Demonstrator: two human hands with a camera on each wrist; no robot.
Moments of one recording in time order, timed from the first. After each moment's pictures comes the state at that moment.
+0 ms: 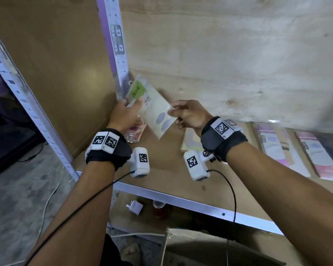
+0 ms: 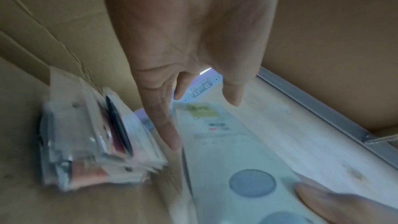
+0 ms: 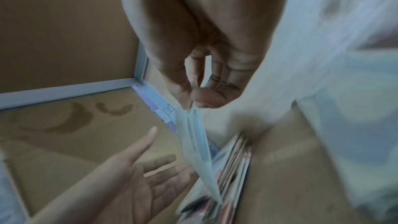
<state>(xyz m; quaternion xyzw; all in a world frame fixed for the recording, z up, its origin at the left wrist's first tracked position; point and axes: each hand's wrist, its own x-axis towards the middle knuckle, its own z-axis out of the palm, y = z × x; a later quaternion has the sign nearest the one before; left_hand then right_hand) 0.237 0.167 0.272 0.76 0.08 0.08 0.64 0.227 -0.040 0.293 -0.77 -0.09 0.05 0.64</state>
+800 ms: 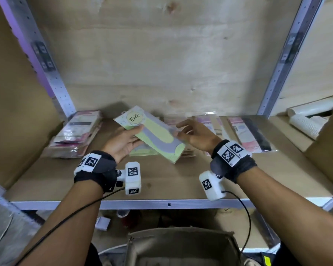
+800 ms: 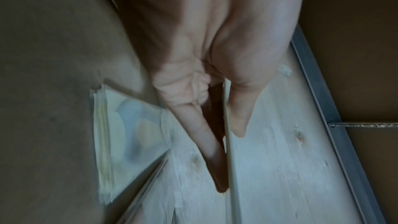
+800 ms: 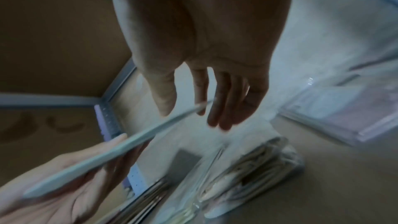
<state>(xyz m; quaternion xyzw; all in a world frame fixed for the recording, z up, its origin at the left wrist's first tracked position) 0.193 0.022 0.251 0.59 -0.08 -0.15 0.79 0.146 -0.221 0.259 -0.88 -0.02 -0.04 0.47</state>
